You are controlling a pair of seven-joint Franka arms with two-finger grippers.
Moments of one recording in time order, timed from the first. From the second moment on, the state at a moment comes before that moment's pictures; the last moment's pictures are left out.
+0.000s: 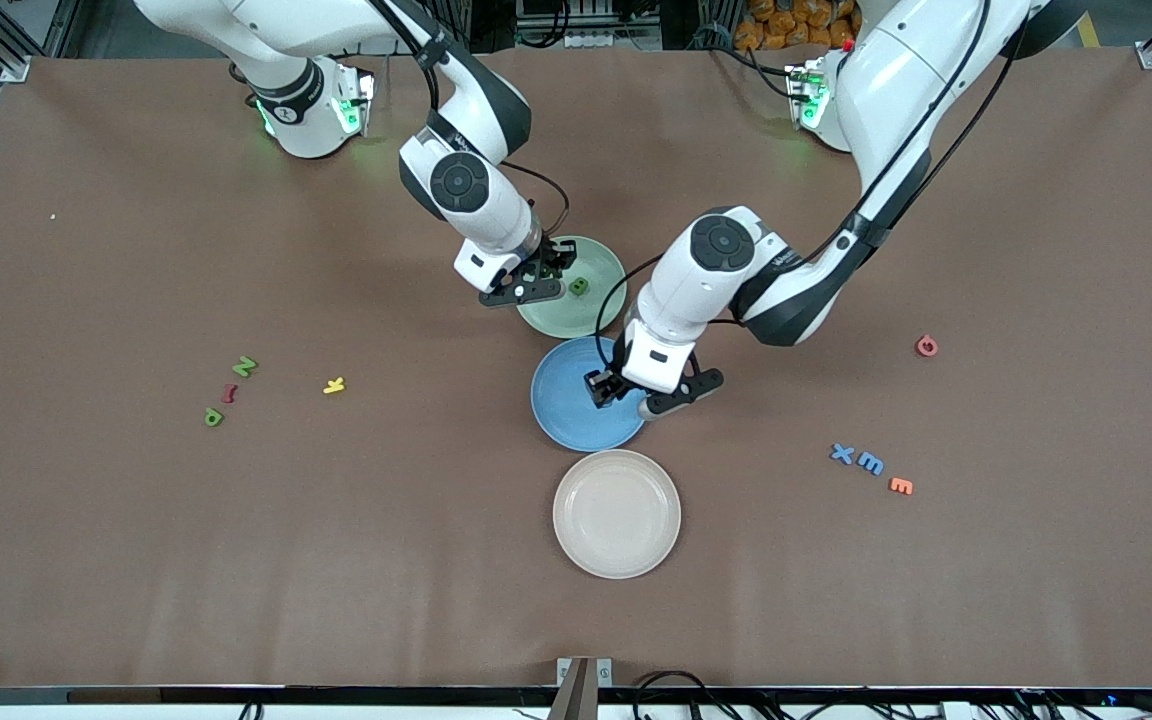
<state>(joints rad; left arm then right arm) -0.19 0.67 -0.56 -1.69 0.34 2.63 -1.36 0.37 0.41 0.47 -2.08 0.15 2.50 0.63</state>
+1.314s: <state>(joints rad) -0.24 0.67 -0.37 -1.66 0.34 2.45 -1.28 0.11 0.27 0.48 -2.00 0.15 2.18 0.73</state>
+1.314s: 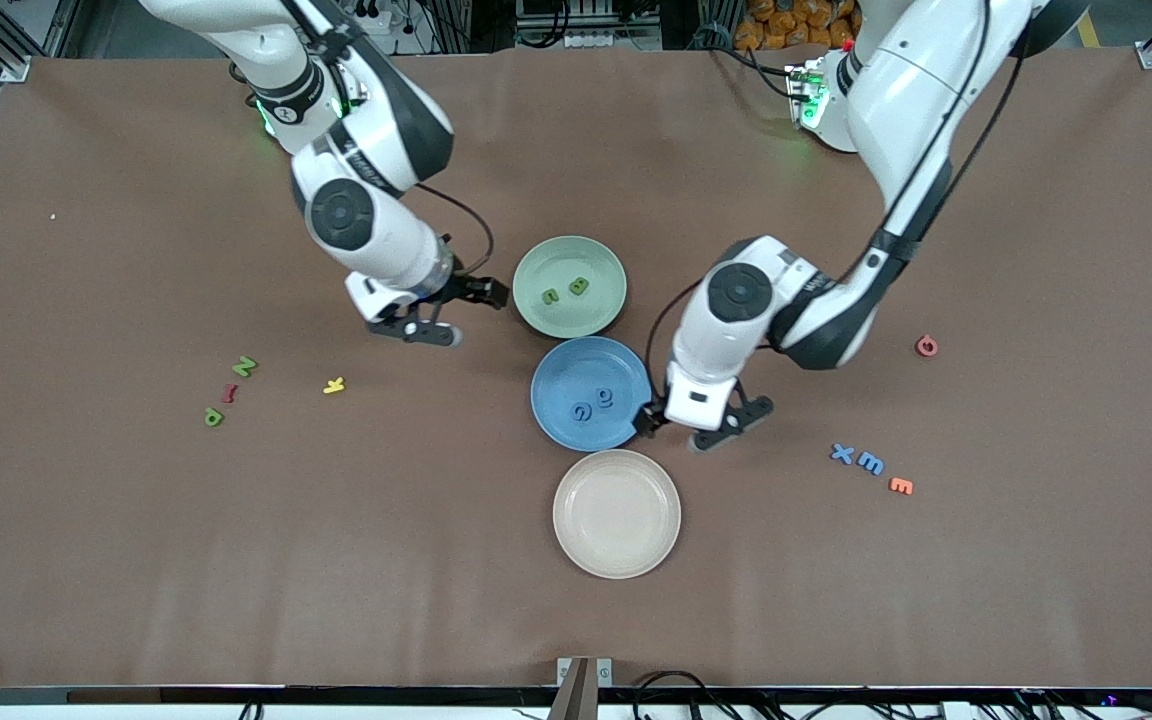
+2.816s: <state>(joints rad) 0.12 0.67 -0.37 -1.72 0.35 2.33 -0.34 0.08 0.26 -0.14 -2.07 0.14 2.13 0.64</state>
